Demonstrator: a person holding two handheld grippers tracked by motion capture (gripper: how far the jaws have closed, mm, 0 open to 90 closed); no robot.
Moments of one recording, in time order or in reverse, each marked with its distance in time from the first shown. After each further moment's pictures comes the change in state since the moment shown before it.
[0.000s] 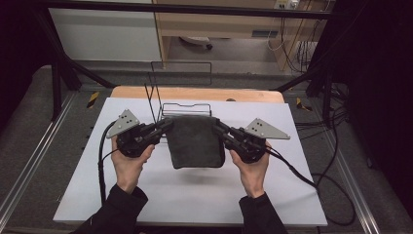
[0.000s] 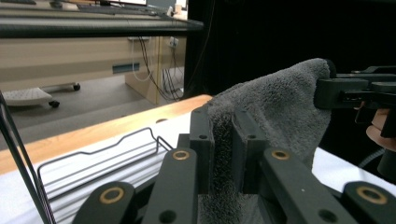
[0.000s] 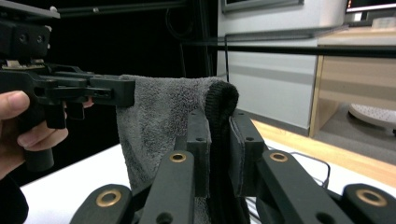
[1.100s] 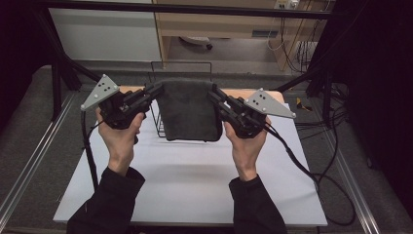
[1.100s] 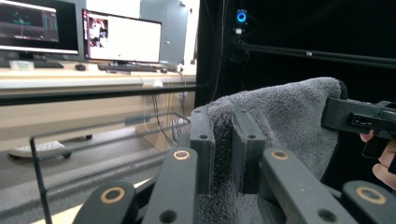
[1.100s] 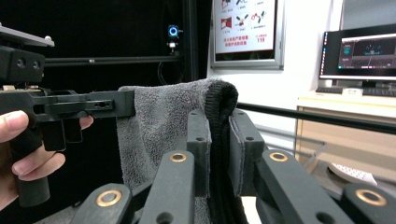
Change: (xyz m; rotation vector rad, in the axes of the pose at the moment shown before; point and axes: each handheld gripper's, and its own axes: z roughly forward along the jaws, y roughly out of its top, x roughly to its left) left arm 0.011 0.078 -0.012 -0.201 0.031 0.019; right arm 0.016 0.078 0.015 -0.191 -0.053 -0.079
